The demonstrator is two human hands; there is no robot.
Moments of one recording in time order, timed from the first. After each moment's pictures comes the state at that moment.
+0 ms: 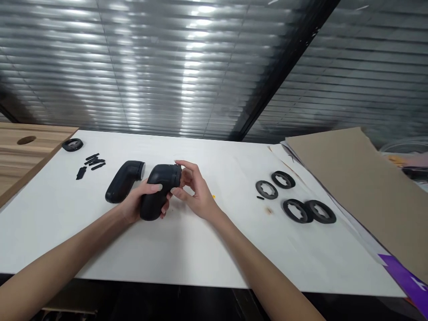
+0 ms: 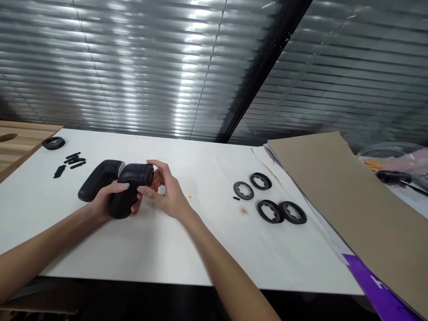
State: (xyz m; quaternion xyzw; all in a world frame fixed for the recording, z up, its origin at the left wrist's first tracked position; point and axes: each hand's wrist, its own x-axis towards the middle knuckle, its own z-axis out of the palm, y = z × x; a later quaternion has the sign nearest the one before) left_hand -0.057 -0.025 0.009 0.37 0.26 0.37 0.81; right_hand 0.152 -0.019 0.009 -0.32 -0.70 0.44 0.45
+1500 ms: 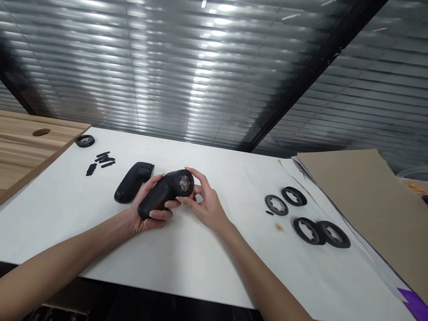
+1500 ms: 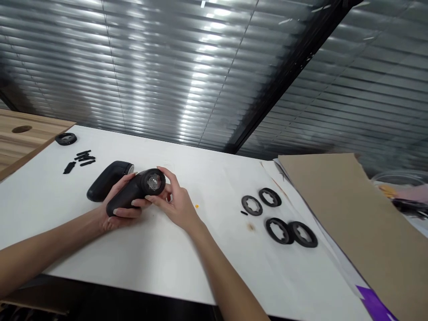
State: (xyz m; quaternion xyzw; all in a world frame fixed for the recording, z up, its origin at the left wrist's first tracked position) left_hand -0.058 -0.023 0.005 0.05 0.10 0.25 0.96; right_hand 0.159 -0.023 0.014 -0.41 -0.70 0.45 0.38
